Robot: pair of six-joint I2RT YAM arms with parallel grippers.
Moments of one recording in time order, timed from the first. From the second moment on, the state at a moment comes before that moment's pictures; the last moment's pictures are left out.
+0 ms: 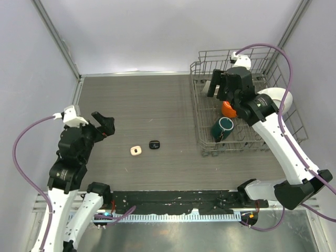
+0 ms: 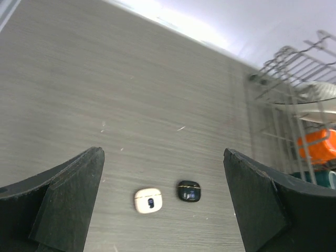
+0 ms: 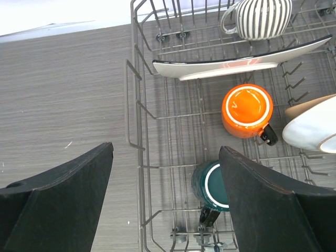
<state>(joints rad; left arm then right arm) -0.22 0.52 0.88 -0.57 -0.19 -0.48 0.49 1.29 1.54 -0.72 0.43 0.36</state>
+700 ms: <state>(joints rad) -0.22 0.66 0.99 -0.75 -0.36 -0.57 0.48 1.14 1.37 -0.68 0.25 0.30</state>
